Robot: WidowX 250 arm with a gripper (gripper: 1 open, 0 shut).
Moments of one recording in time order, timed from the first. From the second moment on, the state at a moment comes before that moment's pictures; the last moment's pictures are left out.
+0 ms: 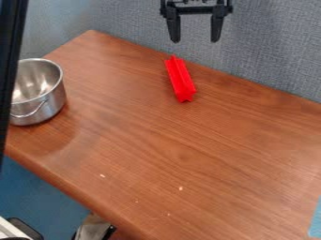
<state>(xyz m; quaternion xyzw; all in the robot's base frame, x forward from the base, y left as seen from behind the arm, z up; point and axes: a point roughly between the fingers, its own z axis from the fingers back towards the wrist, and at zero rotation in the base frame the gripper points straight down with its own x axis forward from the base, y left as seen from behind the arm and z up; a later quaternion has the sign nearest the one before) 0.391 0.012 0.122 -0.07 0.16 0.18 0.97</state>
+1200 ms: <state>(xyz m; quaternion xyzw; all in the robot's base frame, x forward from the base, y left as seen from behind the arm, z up) 0.366 0.029 0.118 -0.04 0.15 0.17 0.97</state>
